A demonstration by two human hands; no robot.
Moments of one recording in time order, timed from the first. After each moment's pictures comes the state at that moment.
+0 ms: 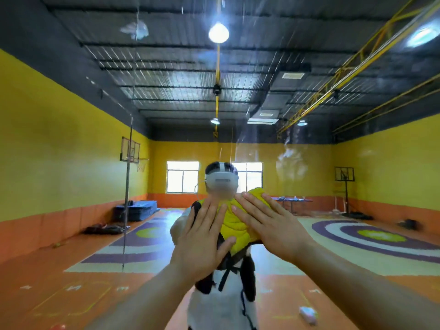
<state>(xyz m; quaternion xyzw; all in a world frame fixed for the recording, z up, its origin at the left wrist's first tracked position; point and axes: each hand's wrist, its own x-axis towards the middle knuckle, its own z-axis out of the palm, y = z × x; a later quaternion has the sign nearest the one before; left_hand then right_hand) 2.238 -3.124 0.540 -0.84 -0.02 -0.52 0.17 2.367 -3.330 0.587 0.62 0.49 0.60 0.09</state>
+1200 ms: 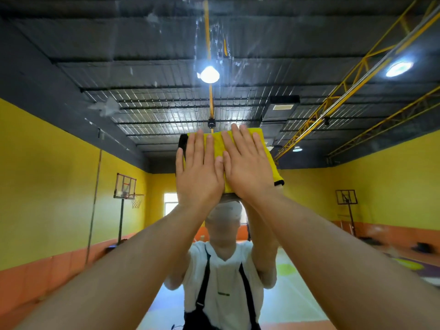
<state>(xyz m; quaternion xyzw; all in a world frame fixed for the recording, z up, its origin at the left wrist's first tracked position) 2.303 -3.162 0.869 -0.72 -0.11 -0.68 0.09 2.373 -3.274 0.892 0.65 0.34 0.65 -0.19</state>
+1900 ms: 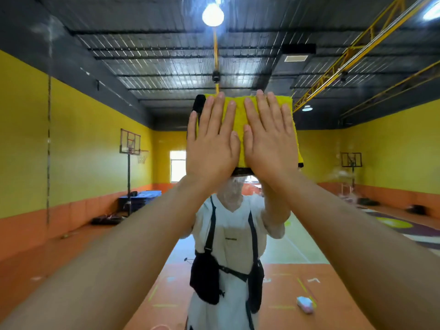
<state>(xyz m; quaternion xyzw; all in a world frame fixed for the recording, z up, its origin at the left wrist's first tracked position) 2.367 -3.251 0.796 -0.71 -0.07 -0.68 0.16 2.446 -3.375 0.806 0.64 0.32 0.66 -0.22</state>
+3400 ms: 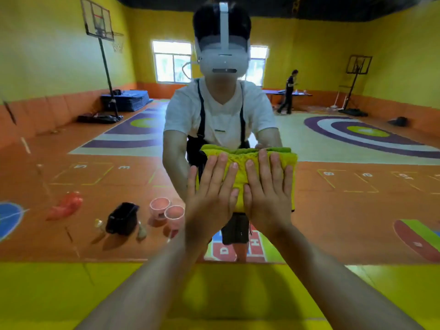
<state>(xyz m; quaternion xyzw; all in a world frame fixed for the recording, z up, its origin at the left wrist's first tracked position) 2.348 -3.253 0.360 -0.79 -0.03 -0.60 0.13 2.435 -3.389 0.373 0.69 0.40 0.58 -0.18</state>
